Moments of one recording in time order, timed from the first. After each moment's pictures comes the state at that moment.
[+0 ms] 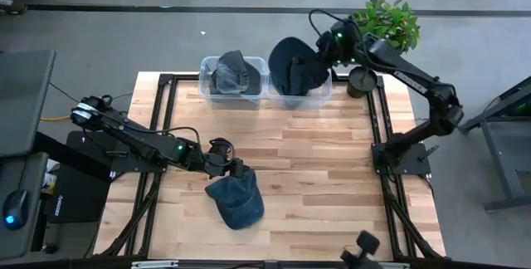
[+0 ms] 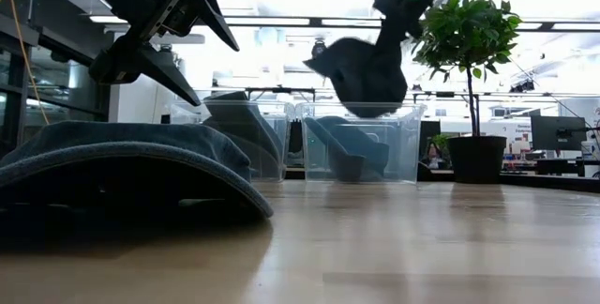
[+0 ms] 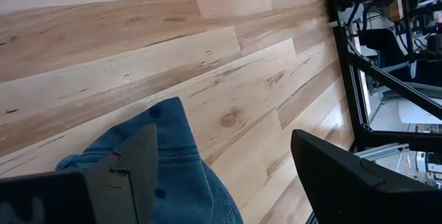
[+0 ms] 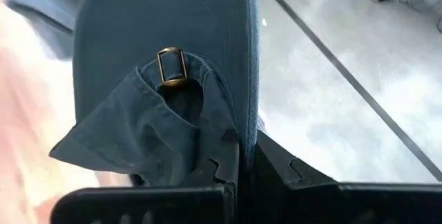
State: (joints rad) left arm -0.35 1.30 0.78 -0.18 -0.37 -1.50; right arm -0.74 1.45 1.48 -0.72 0.00 -0.20
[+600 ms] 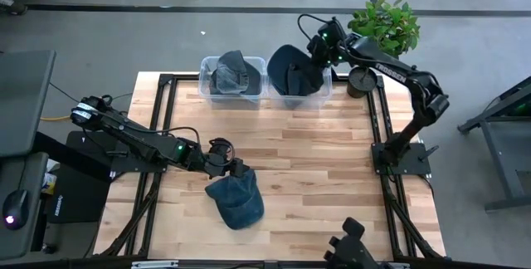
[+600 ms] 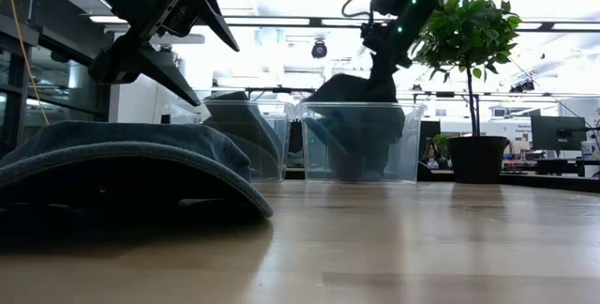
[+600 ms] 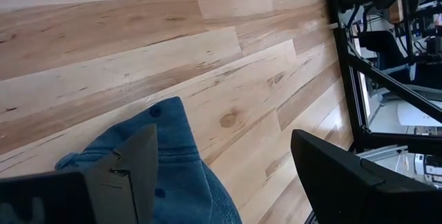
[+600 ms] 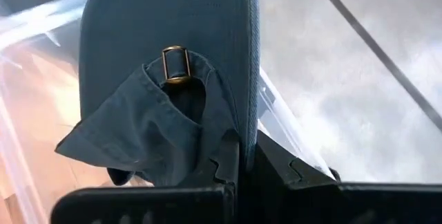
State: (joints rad) left arm -0.35 1.30 0.78 -0.18 -0.37 -1.51; right arm -0.79 1.62 1.48 -0.69 -0.05 -0.23
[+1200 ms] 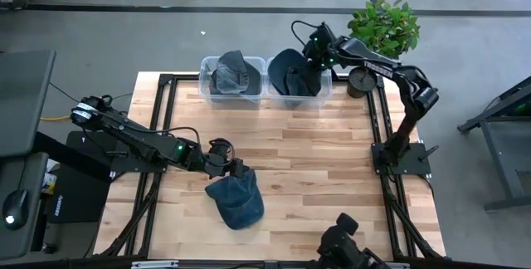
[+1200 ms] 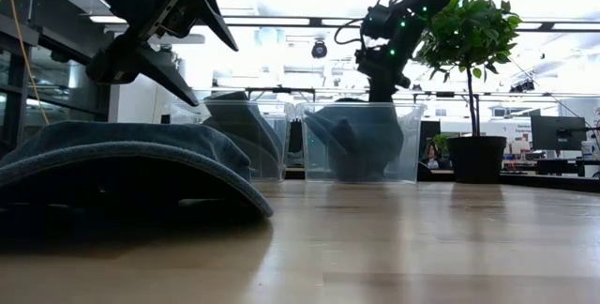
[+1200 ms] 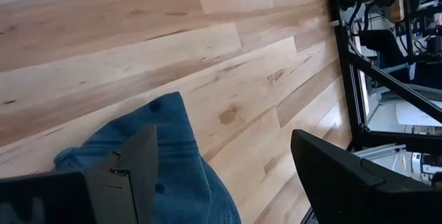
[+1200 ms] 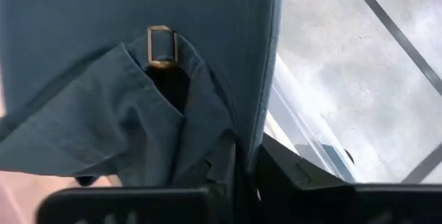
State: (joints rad) left arm -0.35 1.30 0.78 -0.18 -0.36 -1.52; right arm -0.80 1.74 1.48 -0.70 0.00 -0.20
